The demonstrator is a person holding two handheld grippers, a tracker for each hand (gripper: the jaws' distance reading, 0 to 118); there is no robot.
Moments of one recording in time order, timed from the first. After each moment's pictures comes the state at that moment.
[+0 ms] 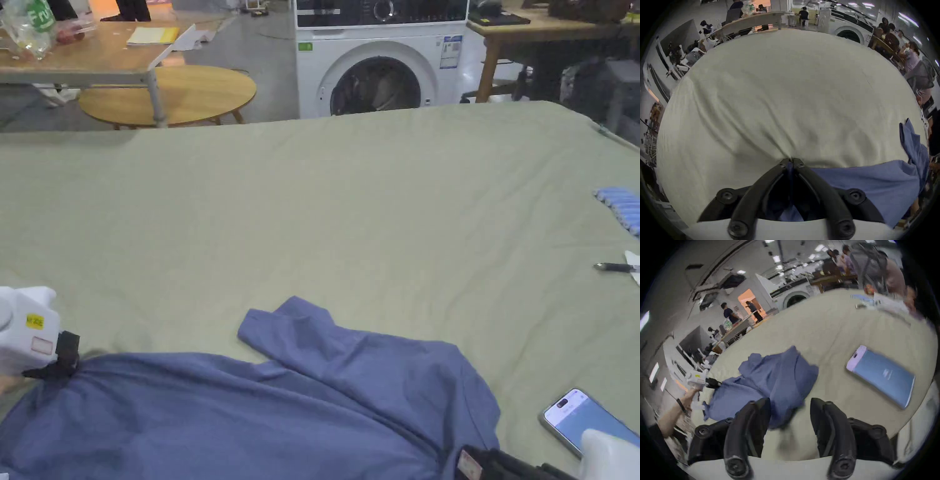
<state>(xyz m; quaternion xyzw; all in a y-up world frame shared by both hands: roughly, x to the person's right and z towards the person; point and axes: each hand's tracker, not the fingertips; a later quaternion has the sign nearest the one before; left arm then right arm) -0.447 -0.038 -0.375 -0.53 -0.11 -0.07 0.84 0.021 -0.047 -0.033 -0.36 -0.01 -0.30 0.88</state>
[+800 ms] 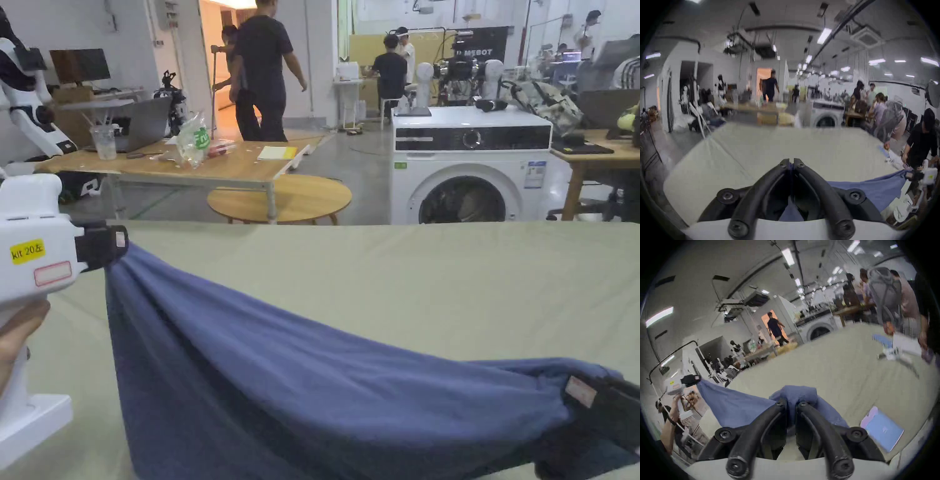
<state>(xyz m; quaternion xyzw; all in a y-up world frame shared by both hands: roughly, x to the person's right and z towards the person) -0.519 0.232 -0.180 -0.13 -0.16 0.01 0.98 0.028 0.098 -0.052 -0.17 0.06 -0.22 0.96</state>
